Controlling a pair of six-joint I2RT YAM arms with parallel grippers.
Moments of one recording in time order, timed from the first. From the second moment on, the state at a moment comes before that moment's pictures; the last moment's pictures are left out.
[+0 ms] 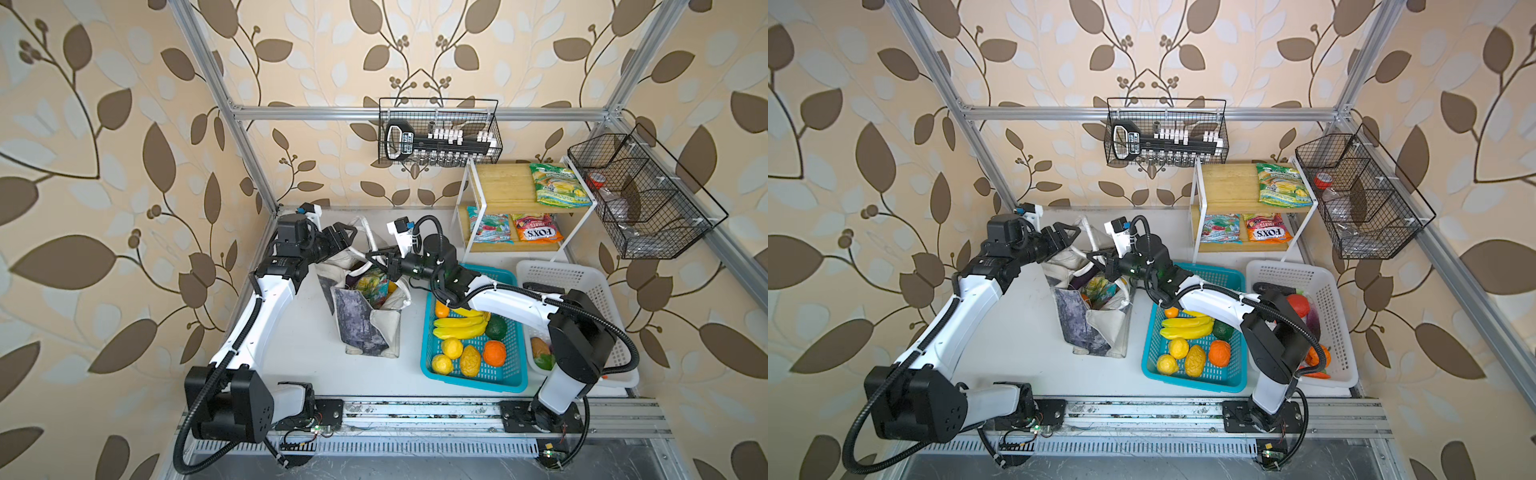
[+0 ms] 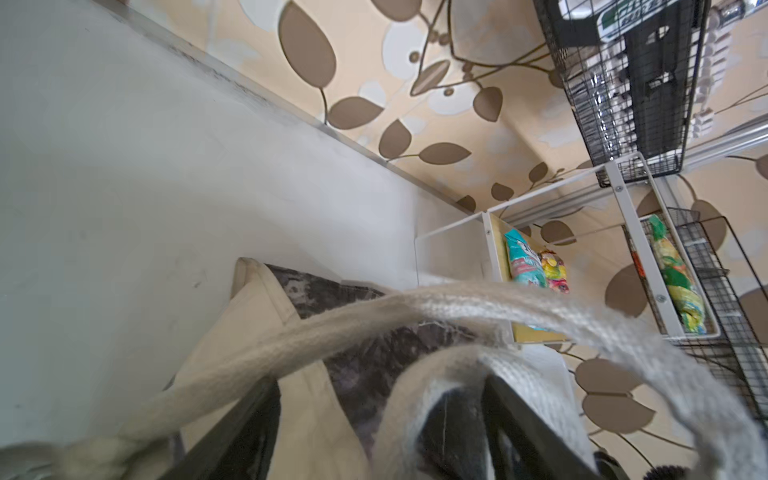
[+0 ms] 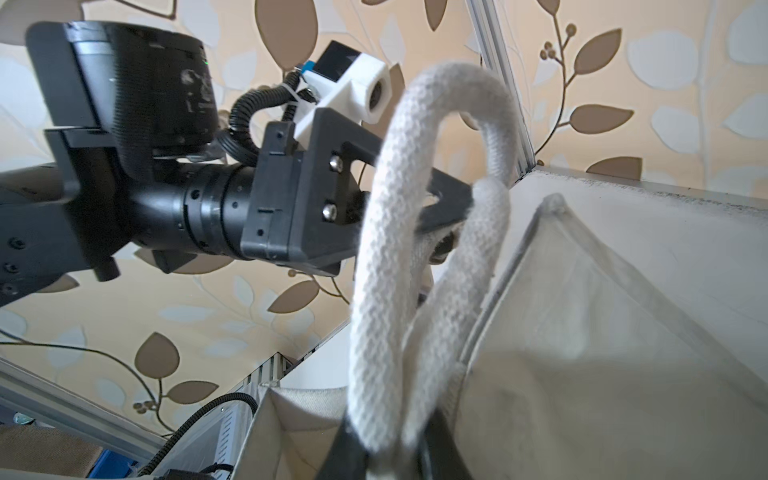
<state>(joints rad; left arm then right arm) -0.03 1.27 1.09 -0.30 0.51 -0.63 0.78 1.73 1.20 0.44 -0.35 0.45</state>
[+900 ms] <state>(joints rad) -0.12 1.34 1.25 -0.40 0.65 -0.53 0.77 1.68 1.20 0.33 -0.39 0.38</state>
